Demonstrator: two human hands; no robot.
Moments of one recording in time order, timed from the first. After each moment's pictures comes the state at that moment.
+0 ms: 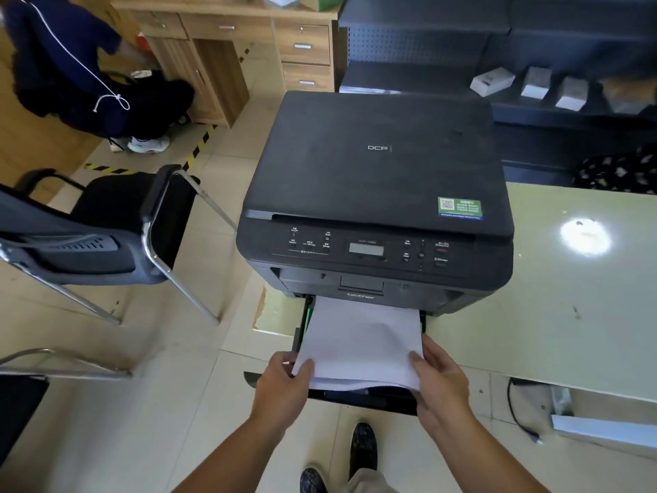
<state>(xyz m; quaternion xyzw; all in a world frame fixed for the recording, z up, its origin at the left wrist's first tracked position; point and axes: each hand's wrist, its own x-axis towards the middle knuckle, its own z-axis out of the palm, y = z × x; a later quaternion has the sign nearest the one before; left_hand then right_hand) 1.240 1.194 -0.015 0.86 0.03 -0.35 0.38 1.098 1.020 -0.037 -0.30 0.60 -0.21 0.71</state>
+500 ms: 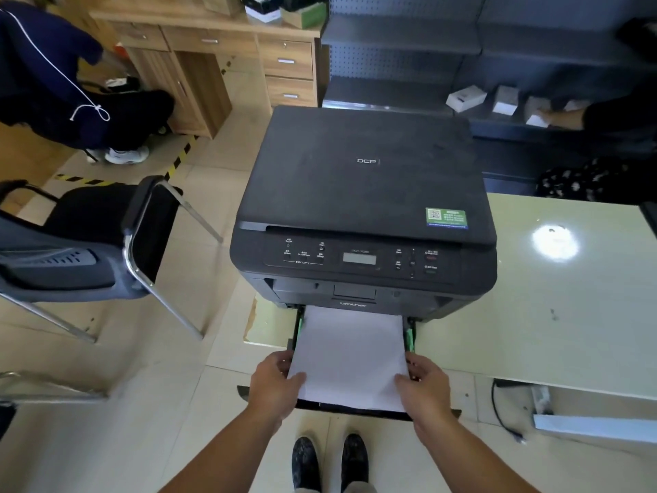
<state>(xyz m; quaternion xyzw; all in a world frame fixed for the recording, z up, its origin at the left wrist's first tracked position) 1.264 1.190 -0.032 0.84 0.01 -0.37 0.40 1.102 1.028 -0.040 -0.49 0.64 -0.12 0.59</state>
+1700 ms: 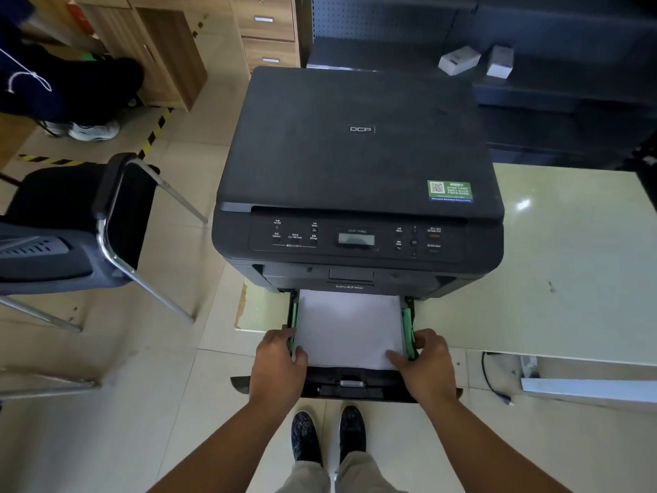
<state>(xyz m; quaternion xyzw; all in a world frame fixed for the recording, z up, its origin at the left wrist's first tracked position) 1.268 1.180 -0.057 0.90 -0.20 -0.24 0.29 1.091 1.011 -0.089 -0.72 0.59 -0.04 0.35</state>
